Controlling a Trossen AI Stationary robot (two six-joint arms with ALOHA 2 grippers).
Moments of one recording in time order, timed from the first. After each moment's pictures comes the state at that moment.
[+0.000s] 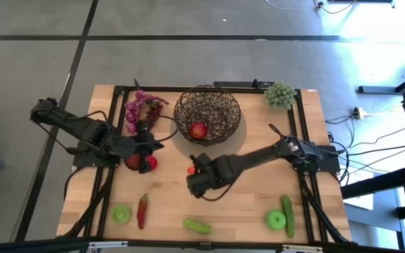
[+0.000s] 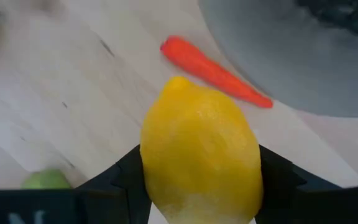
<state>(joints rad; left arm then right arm) -0.41 0.99 1.03 -0.72 -0.57 -0.31 0.35 2.25 2.27 -1.40 0.25 1.18</state>
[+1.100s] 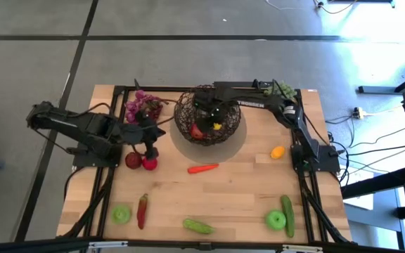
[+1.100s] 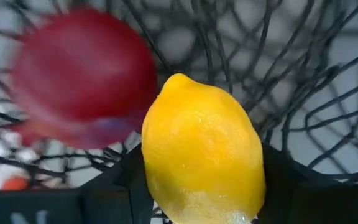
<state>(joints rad) -0.23 0.99 1.03 -0.72 -0.57 -0.31 -0.31 2.20 1.93 -1.22 -0.08 0.67</state>
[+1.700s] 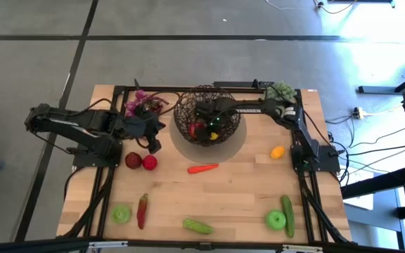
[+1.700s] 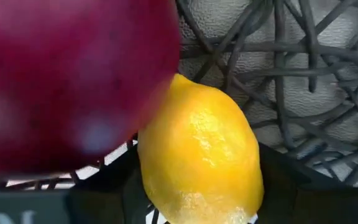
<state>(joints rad) -0.14 0.99 1.03 -0.72 -0.57 -0.31 -0.28 2.20 1.69 -0.91 -0.19 0.73</state>
